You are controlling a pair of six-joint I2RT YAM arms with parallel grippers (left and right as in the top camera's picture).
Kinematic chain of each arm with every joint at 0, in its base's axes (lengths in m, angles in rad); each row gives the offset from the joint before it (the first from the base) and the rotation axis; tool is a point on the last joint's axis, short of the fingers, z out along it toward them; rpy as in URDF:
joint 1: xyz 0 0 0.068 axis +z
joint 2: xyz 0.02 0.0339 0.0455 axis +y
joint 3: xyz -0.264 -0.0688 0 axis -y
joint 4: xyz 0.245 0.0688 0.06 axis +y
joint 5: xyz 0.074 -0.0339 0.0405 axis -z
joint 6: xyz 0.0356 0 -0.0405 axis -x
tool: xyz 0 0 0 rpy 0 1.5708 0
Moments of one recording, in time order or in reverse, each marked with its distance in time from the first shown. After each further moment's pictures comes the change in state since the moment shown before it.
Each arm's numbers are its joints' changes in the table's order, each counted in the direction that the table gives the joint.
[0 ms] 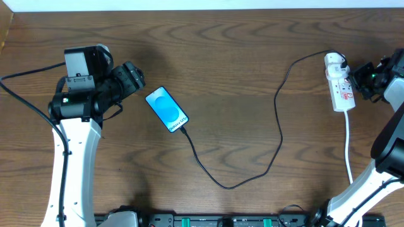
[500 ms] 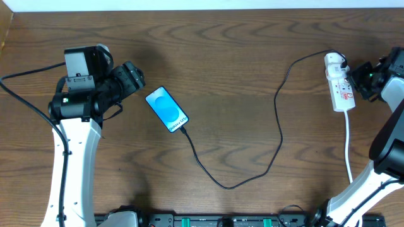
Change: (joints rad) left arm 0.000 0.000 0.000 0.000 0.000 0.000; right arm 0.027 -0.015 -0.008 0.005 0.069 0.000
